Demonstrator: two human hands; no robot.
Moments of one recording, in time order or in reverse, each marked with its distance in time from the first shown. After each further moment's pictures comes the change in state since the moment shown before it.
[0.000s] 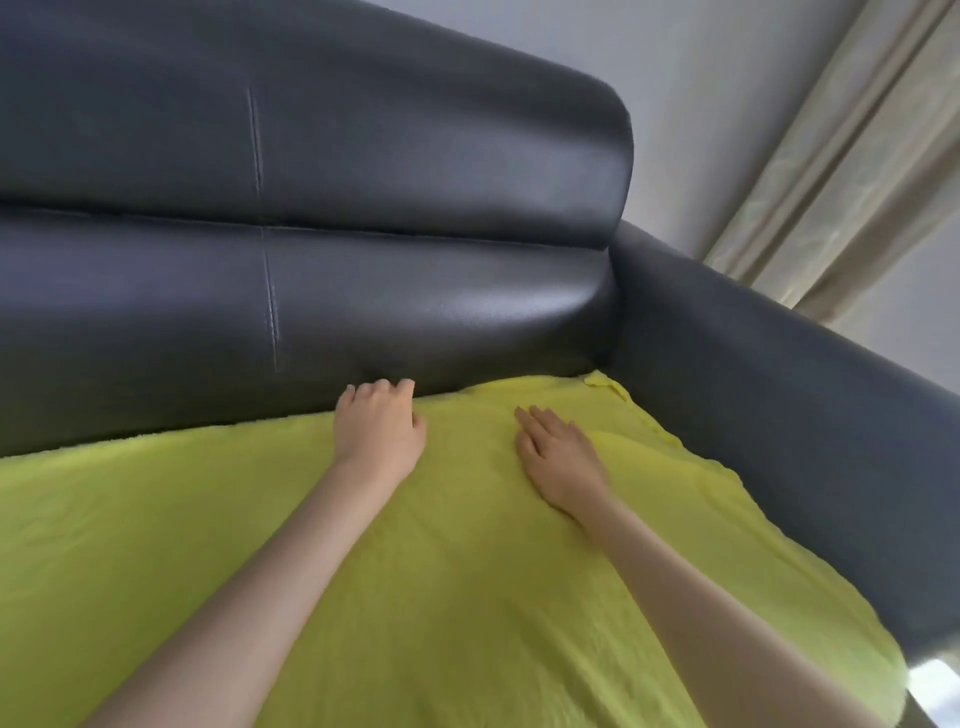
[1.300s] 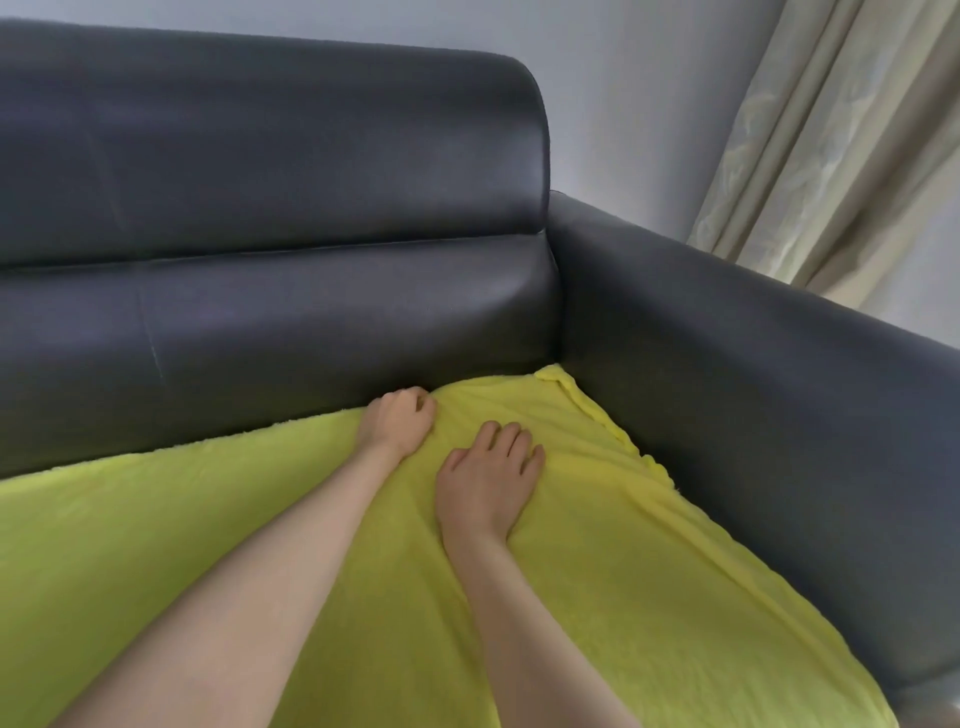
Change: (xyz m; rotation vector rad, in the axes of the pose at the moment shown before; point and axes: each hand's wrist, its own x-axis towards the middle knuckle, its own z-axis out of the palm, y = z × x) left_hand 0.069 0.104 0.084 -0.224 -0.116 -0.080; right_hand -0.013 0.000 0.014 0.018 0.275 0.341
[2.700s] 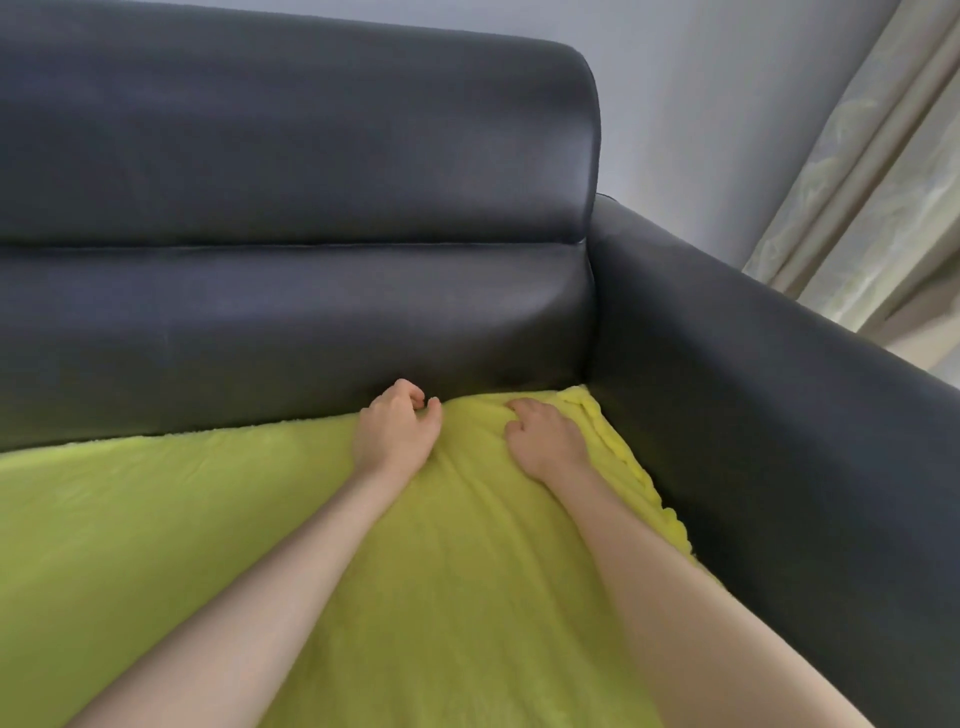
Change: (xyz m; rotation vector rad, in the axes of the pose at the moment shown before) left_hand -0.015 0.013 -0.011 -0.124 0.304 -0.191; right_hand 0.133 0.050 0.000 0.164 -0.342 -0.438
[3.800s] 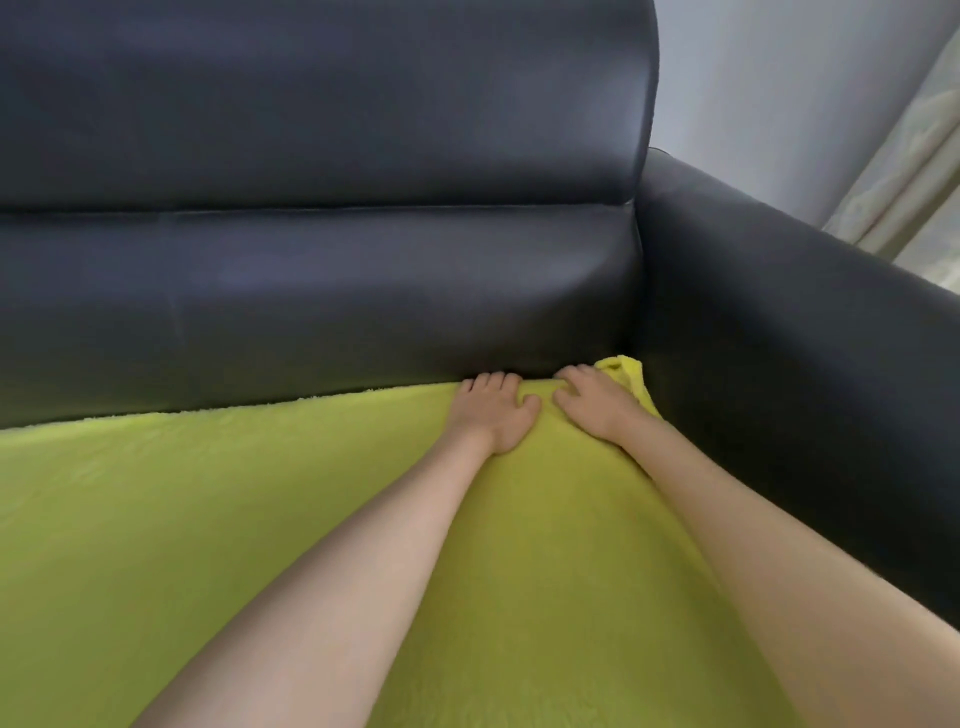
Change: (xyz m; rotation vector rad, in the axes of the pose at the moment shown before) left_hand 0.019 0.043 0.062 0.359 -0.516 0.211; right_hand 0.046 0.035 -0.010 -0.052 -0.129 -0.088
